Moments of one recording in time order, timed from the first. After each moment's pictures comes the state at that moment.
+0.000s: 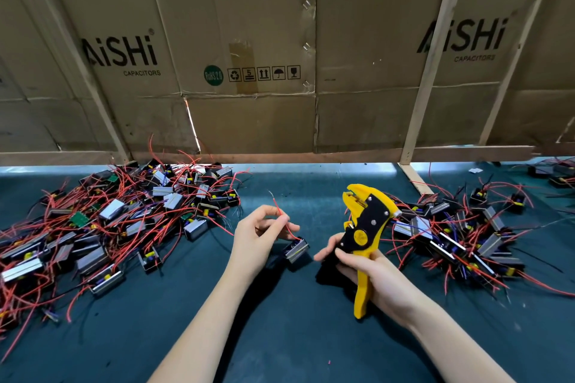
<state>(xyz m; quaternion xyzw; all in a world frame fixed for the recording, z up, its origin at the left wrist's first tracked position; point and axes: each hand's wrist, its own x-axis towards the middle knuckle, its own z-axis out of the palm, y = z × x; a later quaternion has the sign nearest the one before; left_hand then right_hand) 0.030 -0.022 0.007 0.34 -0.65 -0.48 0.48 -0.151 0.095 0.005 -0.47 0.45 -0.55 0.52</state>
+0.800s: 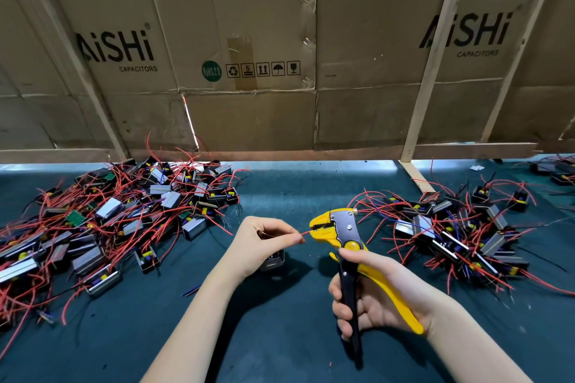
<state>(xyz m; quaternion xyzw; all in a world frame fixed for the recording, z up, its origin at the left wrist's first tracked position) 0.044 -0.027 0.015 0.27 -0.74 -0.50 0.35 -0.160 0.108 0.029 -0.38 0.43 -0.31 0.76</state>
